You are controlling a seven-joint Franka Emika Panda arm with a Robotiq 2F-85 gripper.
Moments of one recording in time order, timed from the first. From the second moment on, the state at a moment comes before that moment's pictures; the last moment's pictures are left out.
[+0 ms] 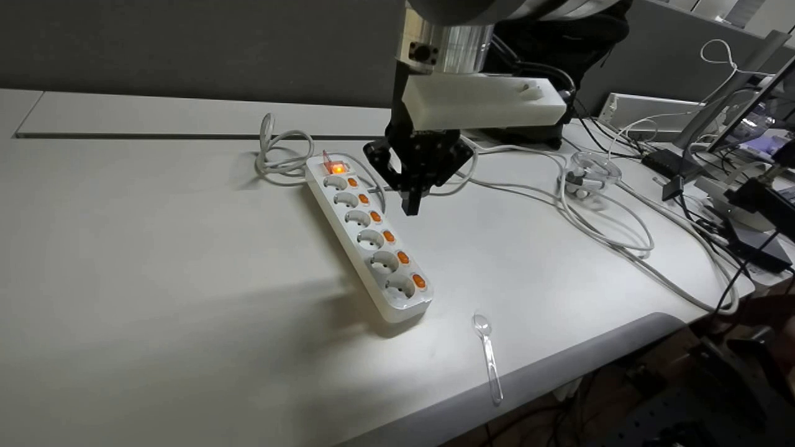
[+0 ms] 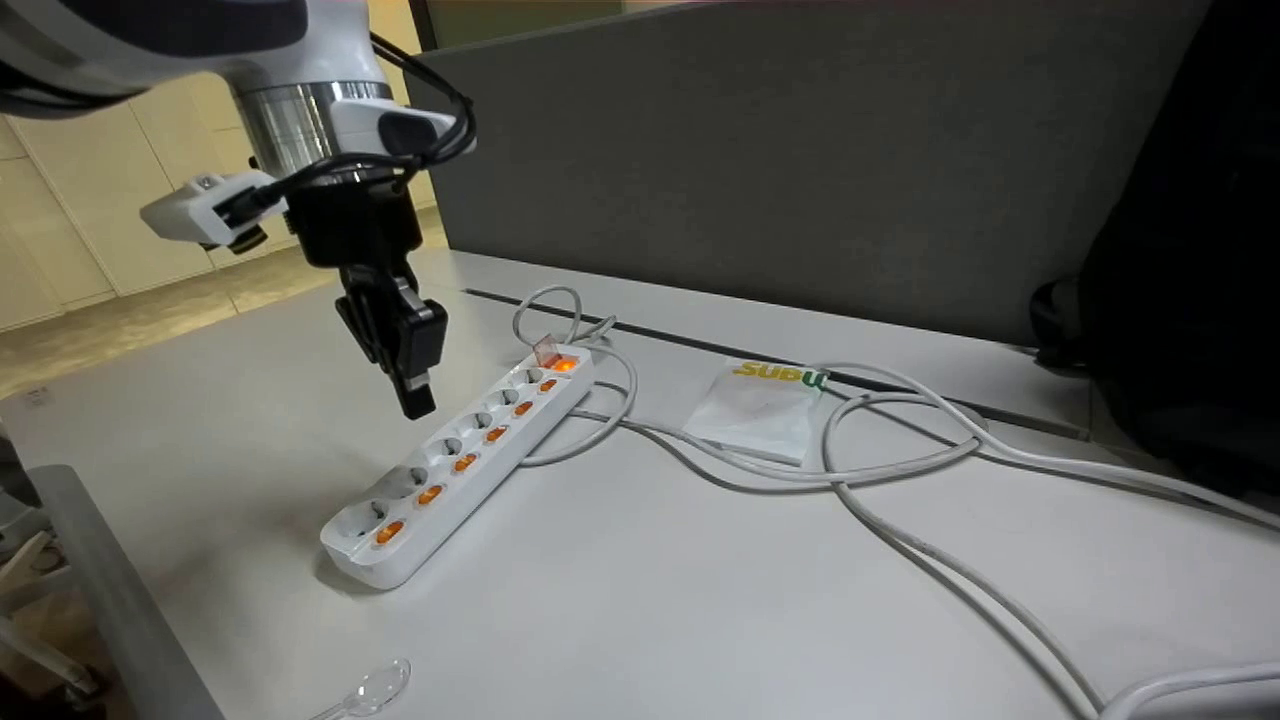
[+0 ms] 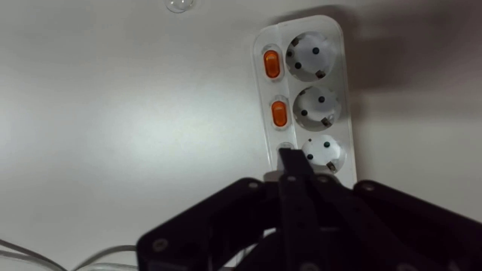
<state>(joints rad) 0.17 0.16 0.00 -2.46 -0.11 2.57 0.33</state>
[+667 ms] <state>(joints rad) 0.17 0.23 -0.03 -2.45 -0.26 2.62 0.39</state>
